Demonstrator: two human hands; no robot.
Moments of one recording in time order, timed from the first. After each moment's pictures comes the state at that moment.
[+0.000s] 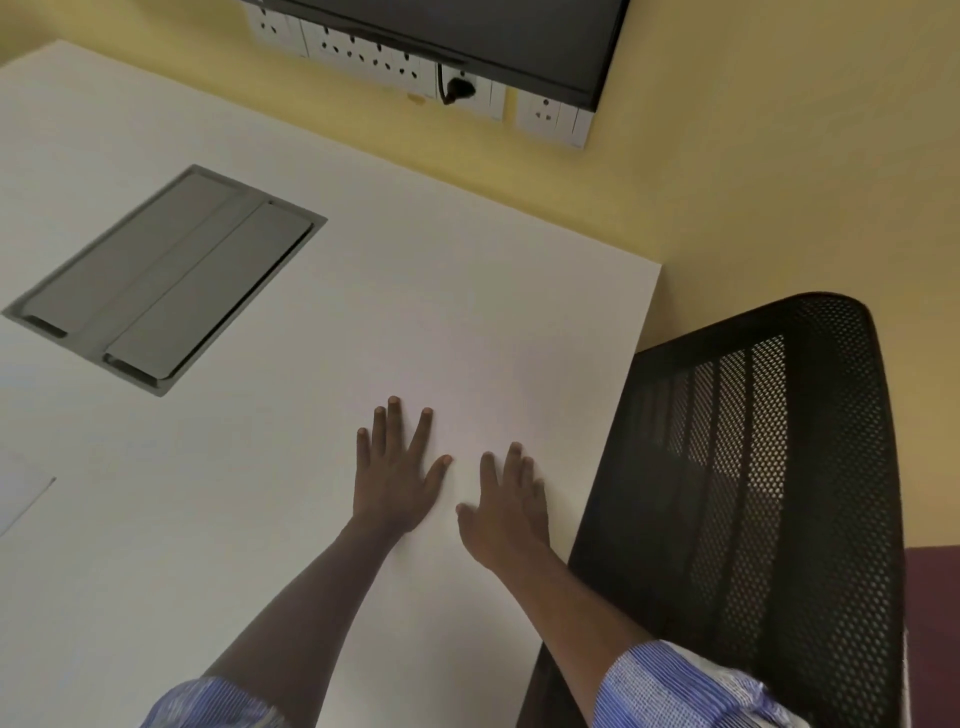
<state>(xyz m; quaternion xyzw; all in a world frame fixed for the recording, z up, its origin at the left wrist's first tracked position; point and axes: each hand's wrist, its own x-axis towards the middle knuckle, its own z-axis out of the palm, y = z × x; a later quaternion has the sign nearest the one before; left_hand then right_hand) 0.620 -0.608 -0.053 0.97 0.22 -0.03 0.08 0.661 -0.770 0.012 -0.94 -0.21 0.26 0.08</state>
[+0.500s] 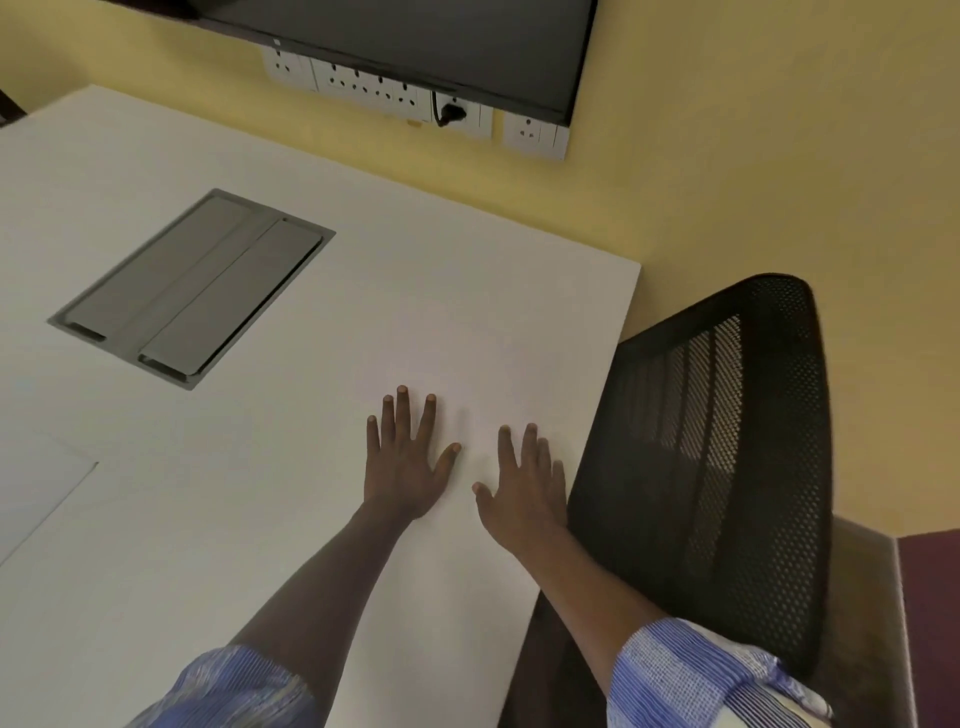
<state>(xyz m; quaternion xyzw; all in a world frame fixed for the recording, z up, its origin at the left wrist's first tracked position) 0.599 -0.634 -0.009 0.97 0.22 -0.01 0.09 0.642 -0.805 0.045 -0.96 -0.21 0.18 0.09</state>
